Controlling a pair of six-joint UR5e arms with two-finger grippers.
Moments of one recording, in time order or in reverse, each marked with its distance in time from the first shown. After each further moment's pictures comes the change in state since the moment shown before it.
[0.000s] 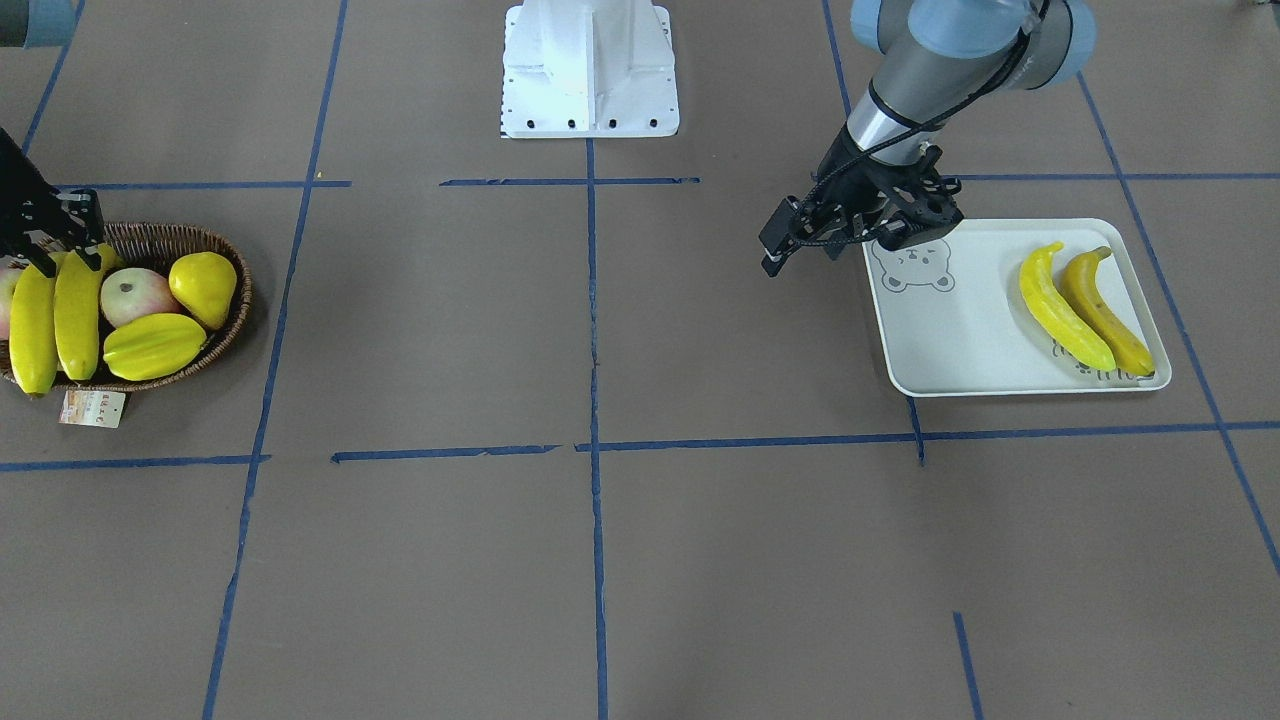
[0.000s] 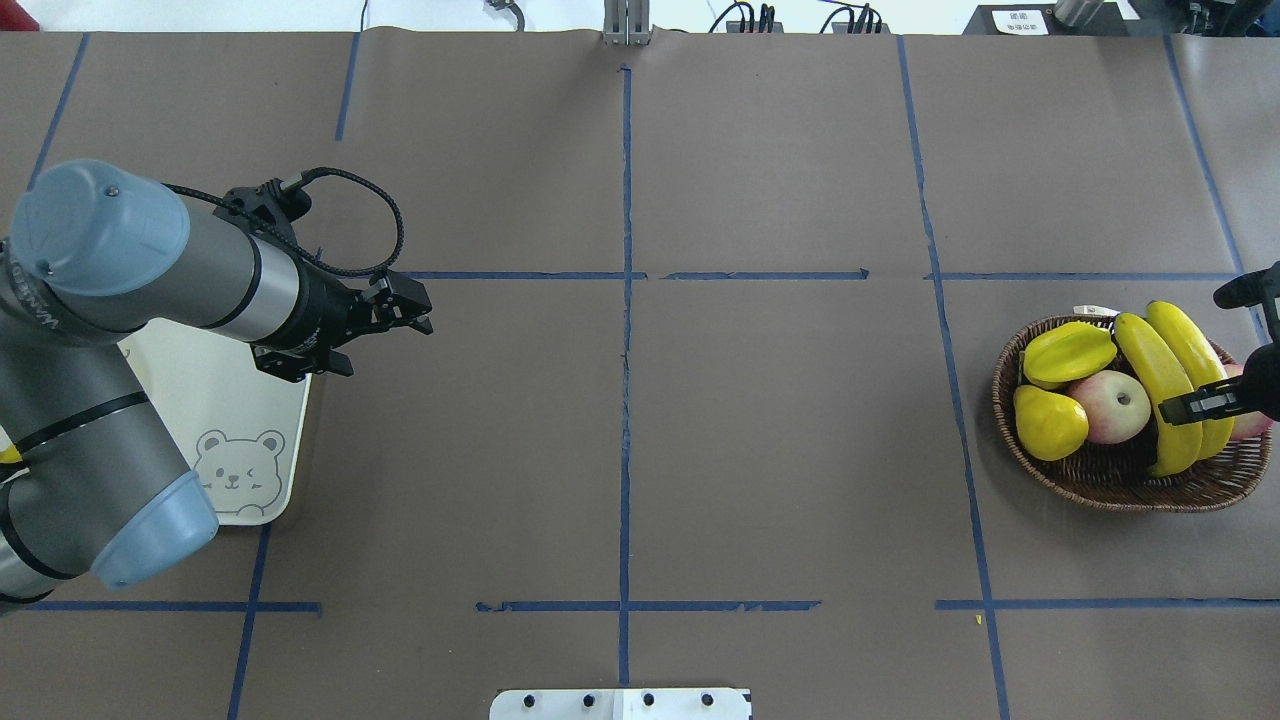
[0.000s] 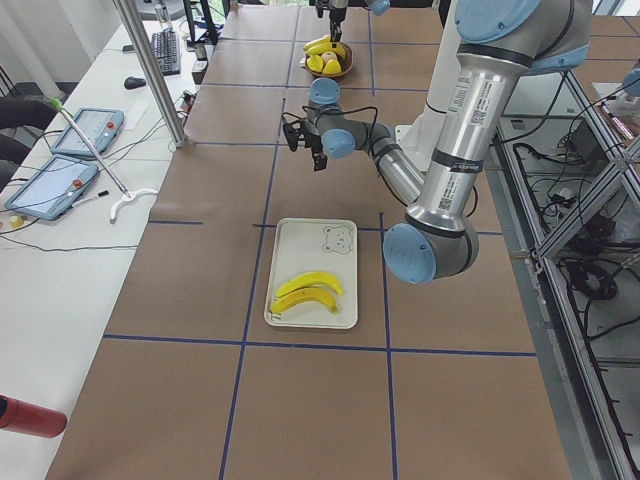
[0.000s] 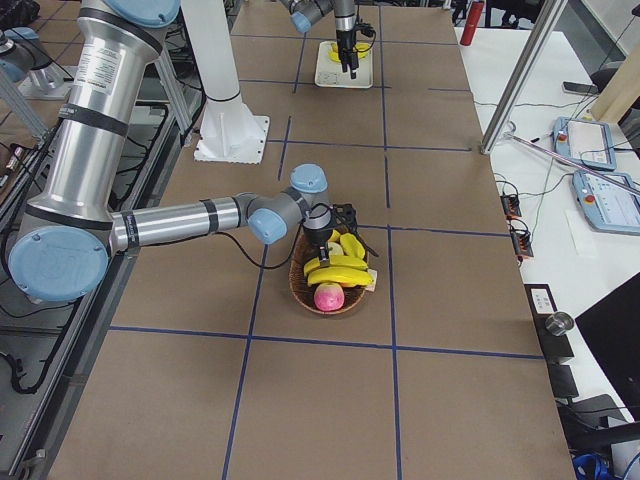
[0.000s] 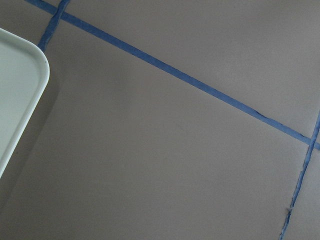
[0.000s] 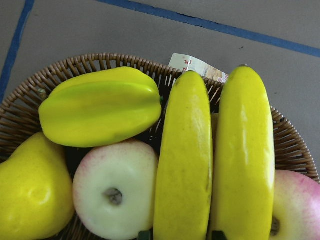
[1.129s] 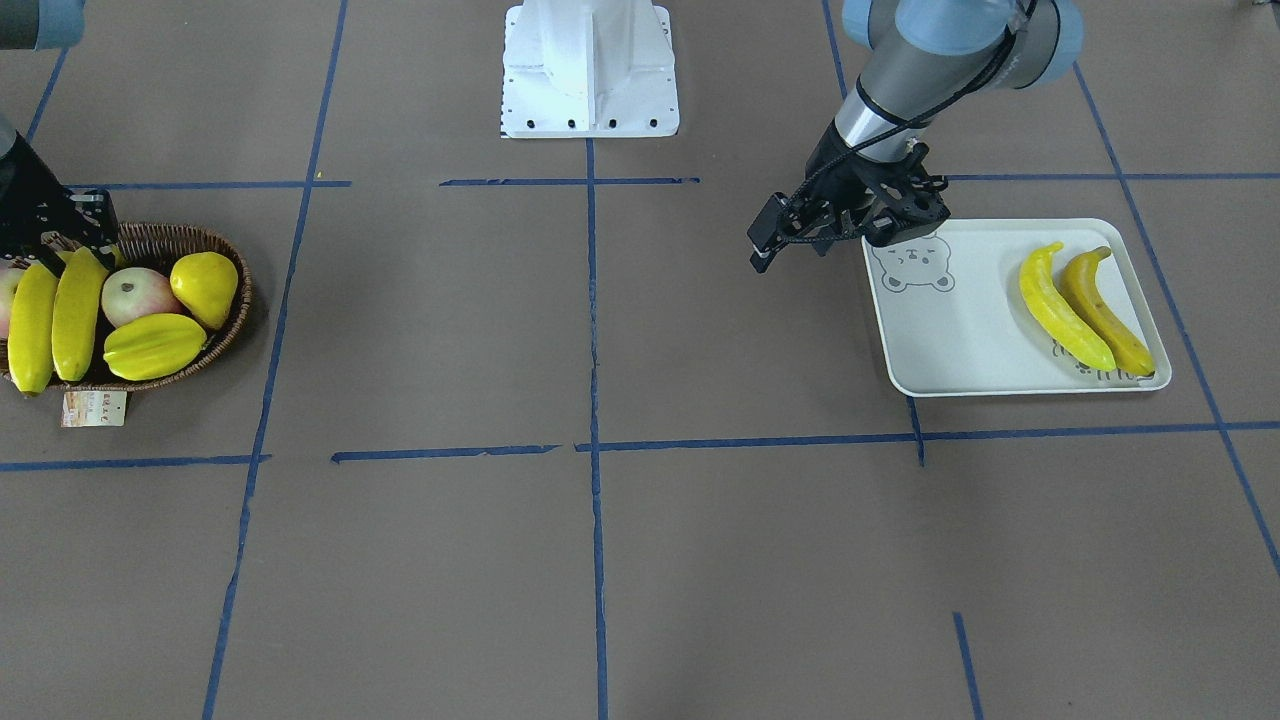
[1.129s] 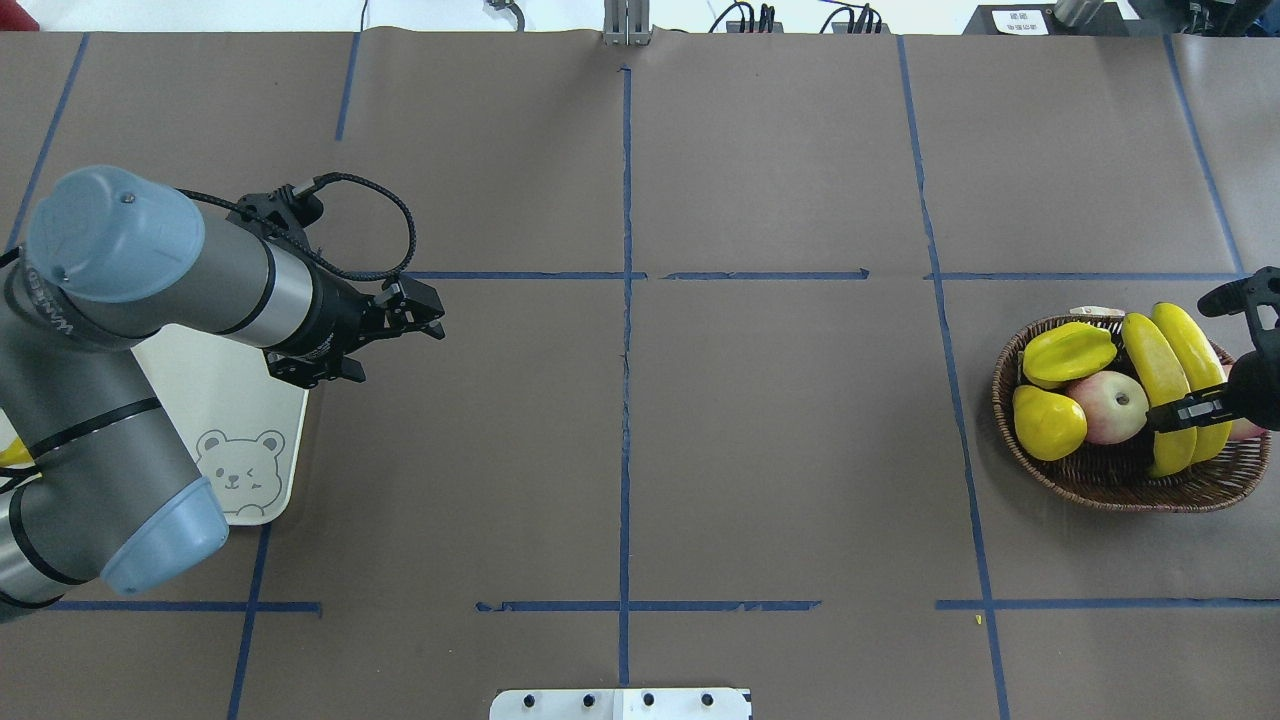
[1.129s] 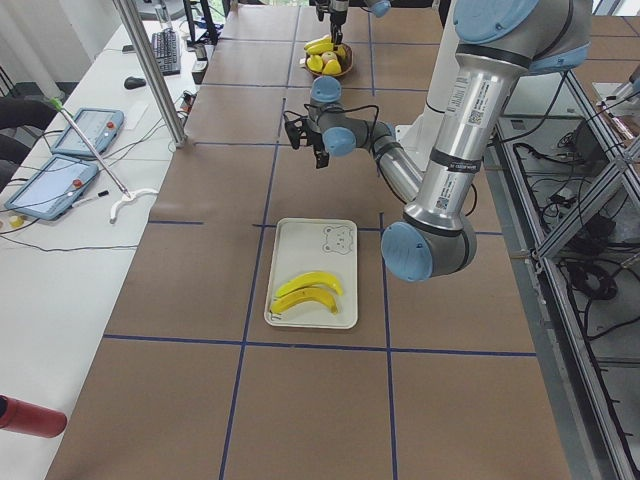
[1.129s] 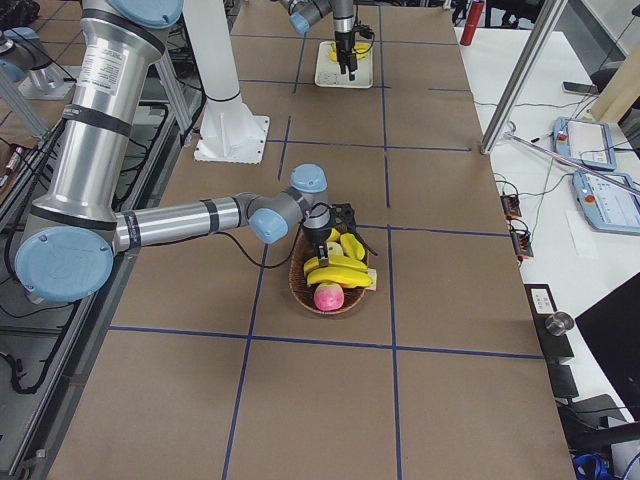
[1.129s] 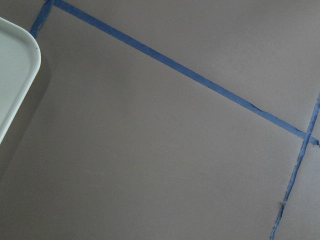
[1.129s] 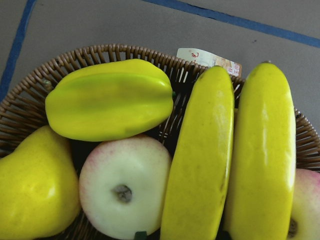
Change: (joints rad) left arm 0.012 -0.012 0.001 0.001 0.003 -0.018; right arm -0.027 0.006 -0.006 0.000 -0.006 0.009
